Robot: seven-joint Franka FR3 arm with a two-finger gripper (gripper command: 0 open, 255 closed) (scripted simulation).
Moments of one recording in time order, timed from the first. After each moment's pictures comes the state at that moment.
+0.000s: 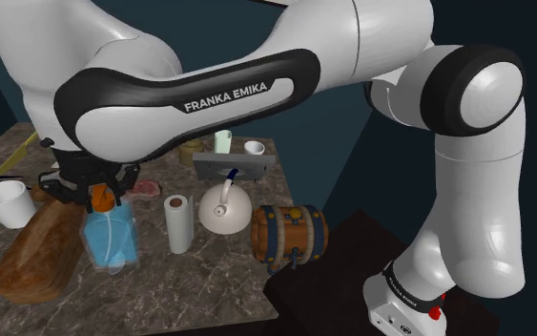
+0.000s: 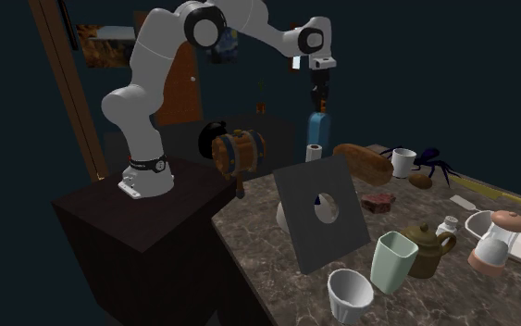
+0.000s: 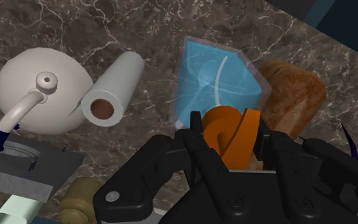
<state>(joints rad) 0.42 0.56 0.57 -1.42 -0.39 1.96 1.17</state>
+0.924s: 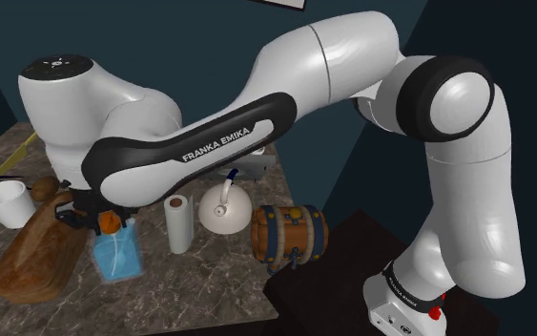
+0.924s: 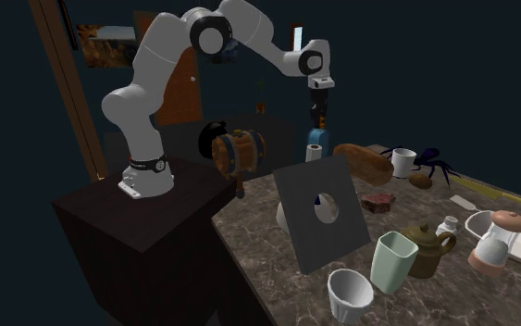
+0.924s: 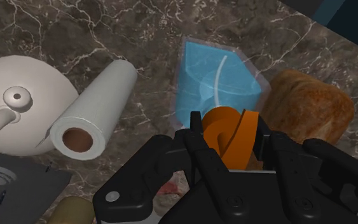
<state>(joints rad) 0.43 0.63 0.53 -1.50 -0.44 2.10 1.21</state>
